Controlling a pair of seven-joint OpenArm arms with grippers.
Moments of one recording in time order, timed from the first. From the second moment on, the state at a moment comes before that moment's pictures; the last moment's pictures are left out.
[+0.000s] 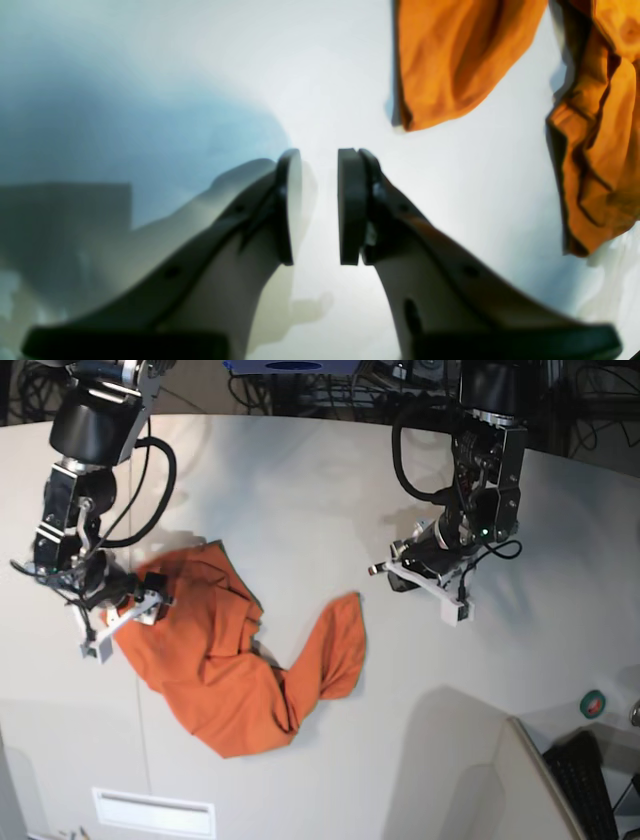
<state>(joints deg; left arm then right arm) 4.5 -8.8 0.7 76.6 -30.8 -0.6 36.4 5.4 -1.5 22.5 76.2 8.7 17.8 -53.1</state>
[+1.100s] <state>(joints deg) 6.0 -10.0 0.0 75.6 -31.0 -0.9 35.9 1.9 -0.1 -11.8 81.9 3.0 -0.9 -49.4</state>
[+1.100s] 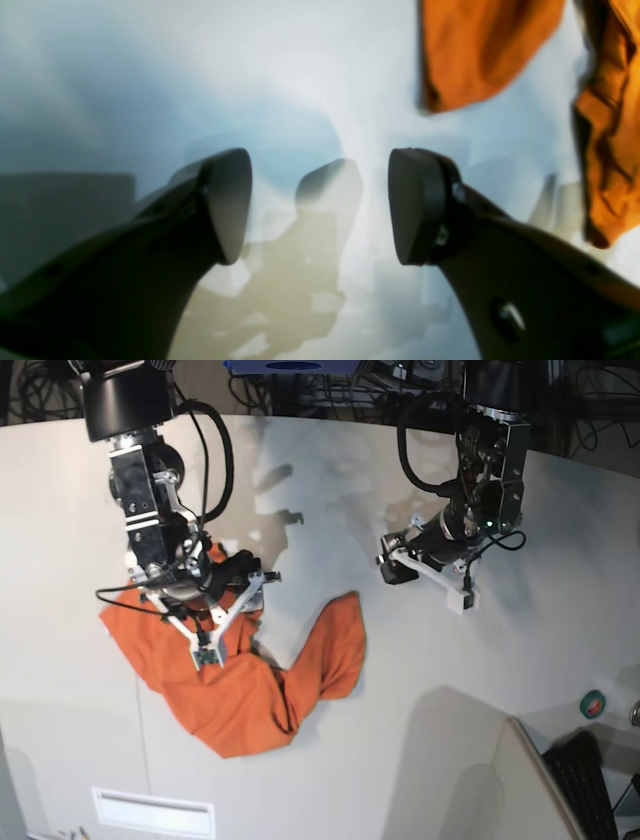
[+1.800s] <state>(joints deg) 9.8 -10.6 -9.2 80.3 -30.6 -0.7 36.4 6.8 0.4 -24.7 66.5 -7.0 -7.4 -40.9</state>
